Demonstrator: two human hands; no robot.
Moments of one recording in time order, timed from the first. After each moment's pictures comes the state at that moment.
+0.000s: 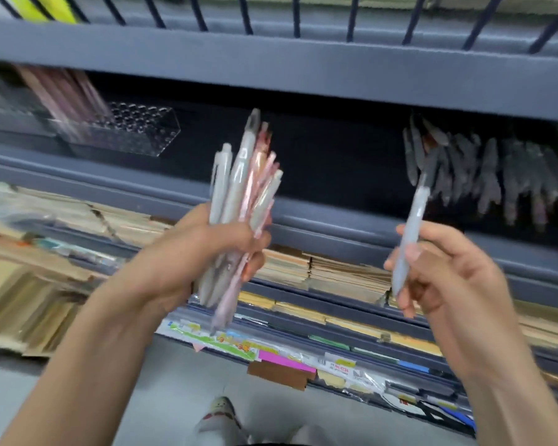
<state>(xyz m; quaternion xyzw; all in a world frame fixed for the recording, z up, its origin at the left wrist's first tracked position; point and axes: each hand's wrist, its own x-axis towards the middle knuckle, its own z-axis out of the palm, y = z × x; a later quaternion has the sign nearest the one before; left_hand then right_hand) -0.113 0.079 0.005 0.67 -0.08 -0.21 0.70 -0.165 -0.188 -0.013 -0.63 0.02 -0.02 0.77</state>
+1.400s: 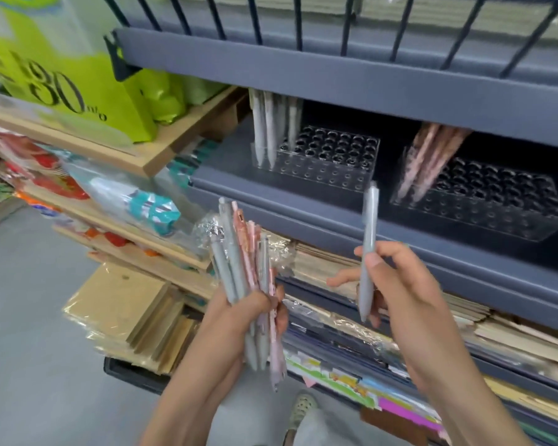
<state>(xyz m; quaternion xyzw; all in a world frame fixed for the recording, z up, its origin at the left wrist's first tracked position) -0.069 0.526 -0.066 0.53 0.06 -0.05 0.84 -0.043 0.326 -0.026 -0.72 -0.05 0.06 0.69</state>
